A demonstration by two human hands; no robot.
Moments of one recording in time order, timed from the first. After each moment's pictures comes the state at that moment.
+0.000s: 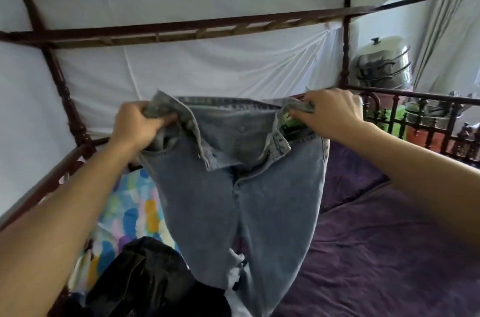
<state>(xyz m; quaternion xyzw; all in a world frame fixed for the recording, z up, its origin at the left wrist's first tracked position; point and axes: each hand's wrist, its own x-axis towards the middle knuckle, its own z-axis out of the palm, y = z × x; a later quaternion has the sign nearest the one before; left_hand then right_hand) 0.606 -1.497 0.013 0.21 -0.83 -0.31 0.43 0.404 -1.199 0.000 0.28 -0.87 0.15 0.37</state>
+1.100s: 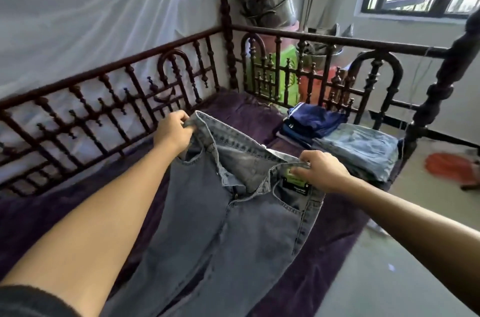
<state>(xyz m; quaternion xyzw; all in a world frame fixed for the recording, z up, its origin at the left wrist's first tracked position) 0.011 -1.168 -0.172 0.17 -0.93 -0.27 0.17 0.027 -0.835 -0.230 0.10 -0.97 0.22 -0.04</state>
